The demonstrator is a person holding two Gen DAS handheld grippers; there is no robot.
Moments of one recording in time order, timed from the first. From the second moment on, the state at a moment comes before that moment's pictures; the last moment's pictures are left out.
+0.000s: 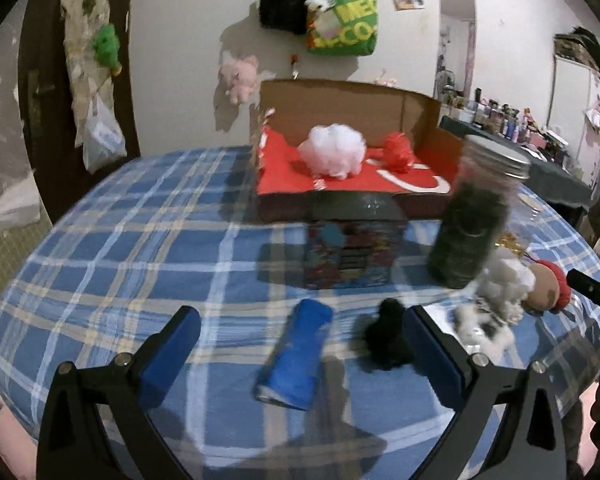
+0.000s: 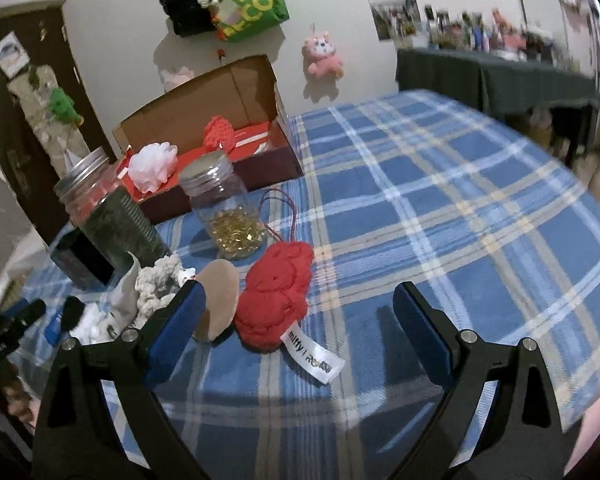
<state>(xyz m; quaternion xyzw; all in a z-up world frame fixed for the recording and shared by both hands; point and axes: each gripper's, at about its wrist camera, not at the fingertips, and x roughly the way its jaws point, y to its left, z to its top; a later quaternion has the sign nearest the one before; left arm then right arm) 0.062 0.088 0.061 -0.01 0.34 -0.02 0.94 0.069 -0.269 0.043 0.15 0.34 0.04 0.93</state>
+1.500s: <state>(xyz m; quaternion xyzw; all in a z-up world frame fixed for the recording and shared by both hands) 0.058 0.046 0.069 0.01 0.35 -0.14 0.93 0.064 -0.265 0.072 0.20 0.30 0.13 0.92</state>
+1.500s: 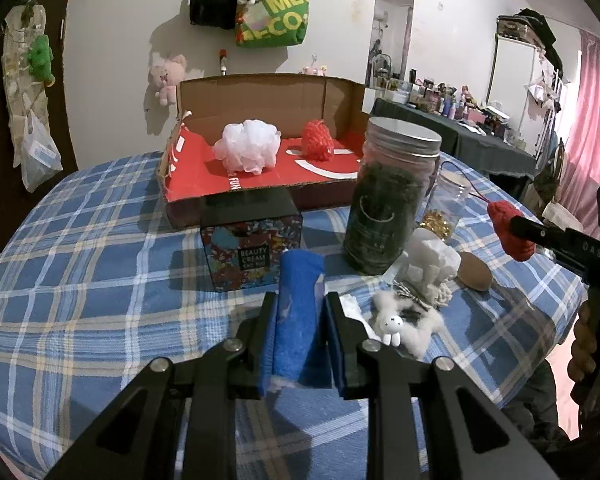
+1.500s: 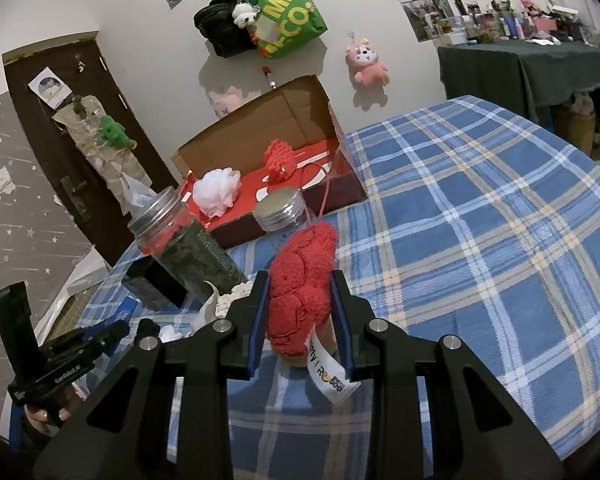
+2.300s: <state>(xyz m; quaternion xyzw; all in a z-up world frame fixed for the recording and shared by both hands) 0.093 0.118 0.059 0.00 0.37 -0.07 0.93 0.084 -0.318 0.075 0.22 0.29 0.09 0.93</state>
